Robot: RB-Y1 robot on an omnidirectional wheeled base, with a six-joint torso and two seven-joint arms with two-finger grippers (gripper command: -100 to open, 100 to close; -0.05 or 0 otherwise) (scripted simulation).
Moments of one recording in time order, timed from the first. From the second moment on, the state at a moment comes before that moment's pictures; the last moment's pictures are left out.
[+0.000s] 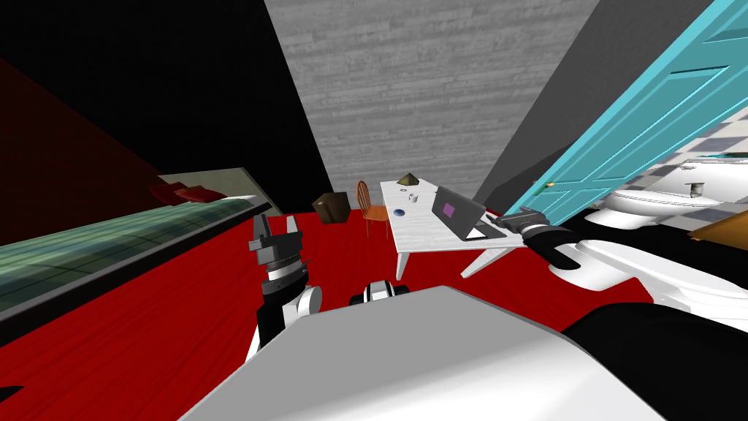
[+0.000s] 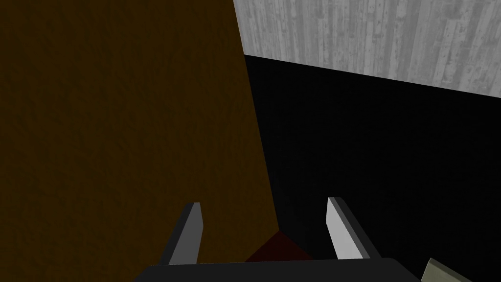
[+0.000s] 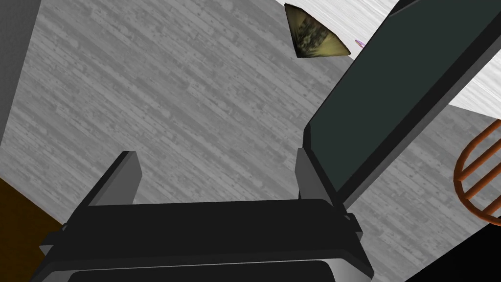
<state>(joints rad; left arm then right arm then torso) 0.47 -0.03 -0.03 -2.35 0.01 -0.55 0.06 0.70 -0.98 -0.53 -1.77 0.54 0.18 0.45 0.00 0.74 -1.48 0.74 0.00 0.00</state>
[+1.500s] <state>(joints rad) 0.47 -0.03 -0.03 -2.35 0.01 -0.55 0.06 0.69 -1.04 -0.49 -1.68 0.39 0.15 0.34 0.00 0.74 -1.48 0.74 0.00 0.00</state>
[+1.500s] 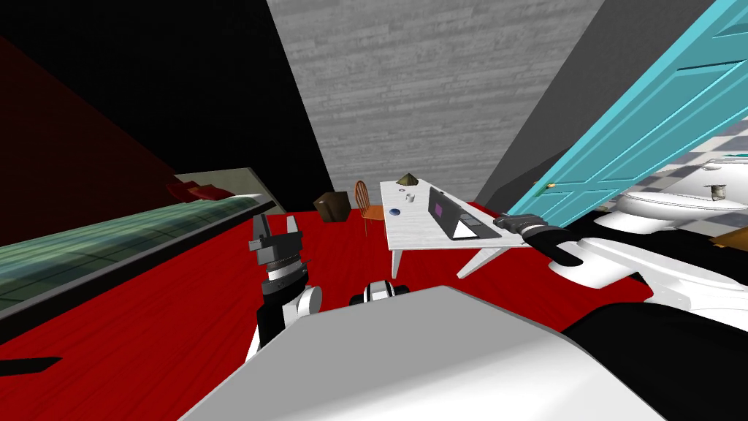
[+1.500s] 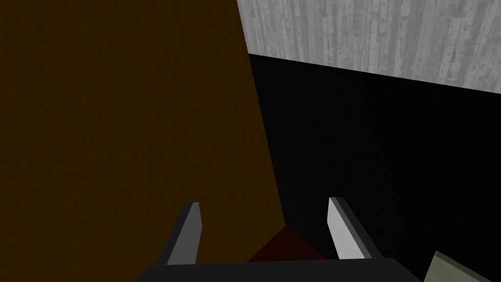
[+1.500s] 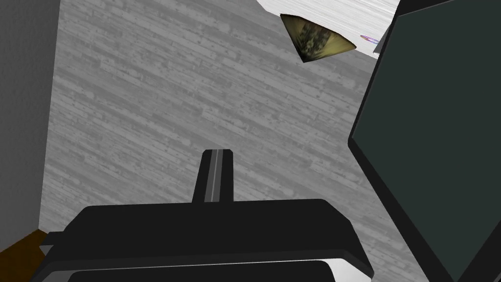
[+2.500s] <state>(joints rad) 0.47 -0.03 -0.03 -2.35 0.01 -0.55 0.06 0.60 -0.97 -0.47 -1.66 0.53 0.19 0.41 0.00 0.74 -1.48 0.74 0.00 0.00</state>
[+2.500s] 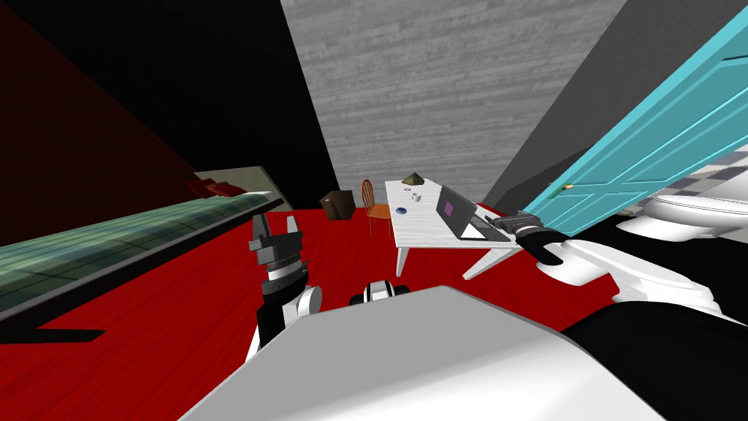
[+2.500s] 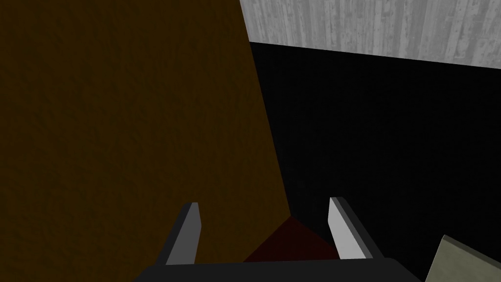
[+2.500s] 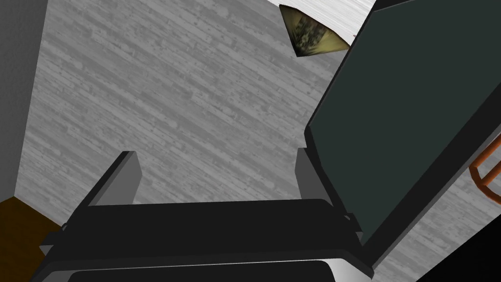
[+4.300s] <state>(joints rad) 0.47 -0.03 -0.03 -2.35 0.01 -0.55 0.06 0.40 -0.81 -0.44 -1.60 0.85 0.28 0.59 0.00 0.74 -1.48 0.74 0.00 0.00</state>
